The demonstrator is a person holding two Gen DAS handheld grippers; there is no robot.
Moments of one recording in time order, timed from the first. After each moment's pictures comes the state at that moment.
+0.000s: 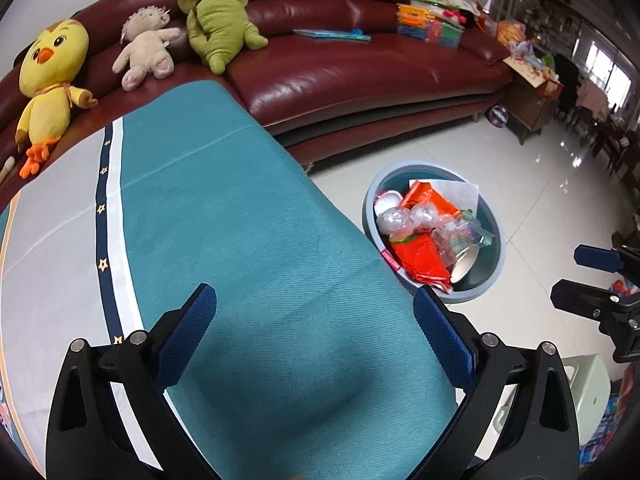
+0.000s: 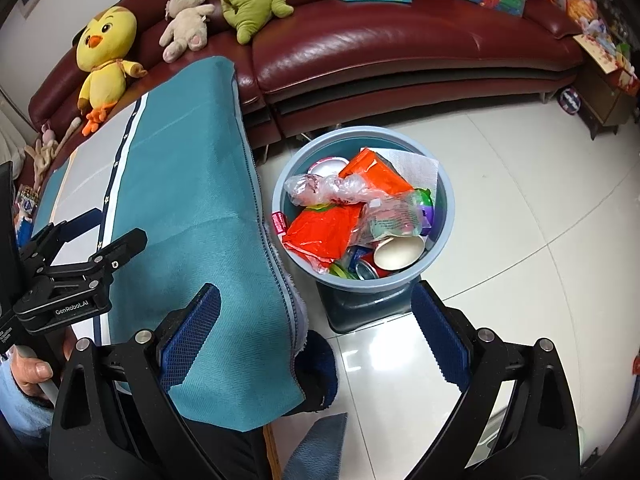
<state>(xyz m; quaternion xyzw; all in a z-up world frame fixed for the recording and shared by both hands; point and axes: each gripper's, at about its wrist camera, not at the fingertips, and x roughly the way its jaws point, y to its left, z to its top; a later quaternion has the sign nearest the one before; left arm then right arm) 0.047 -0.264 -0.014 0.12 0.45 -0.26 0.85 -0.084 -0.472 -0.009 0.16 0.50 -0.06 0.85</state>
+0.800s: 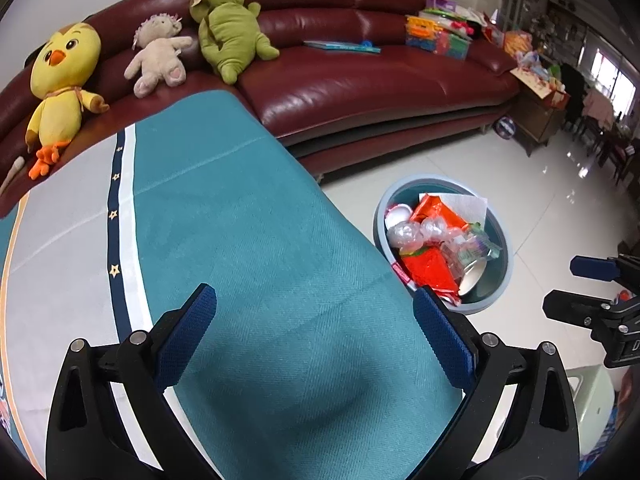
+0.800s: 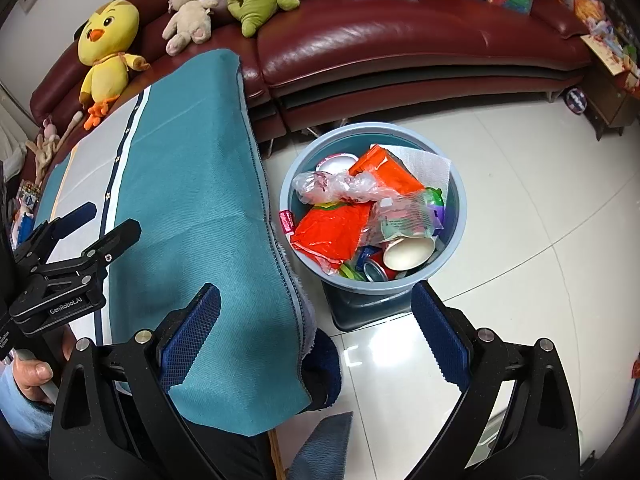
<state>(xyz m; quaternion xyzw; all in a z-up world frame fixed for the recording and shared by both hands) 0.050 -0.256 -0.008 0.11 0.43 -0.24 0.86 -0.073 -0.467 -0.015 0.16 0.51 -0.06 0.84</state>
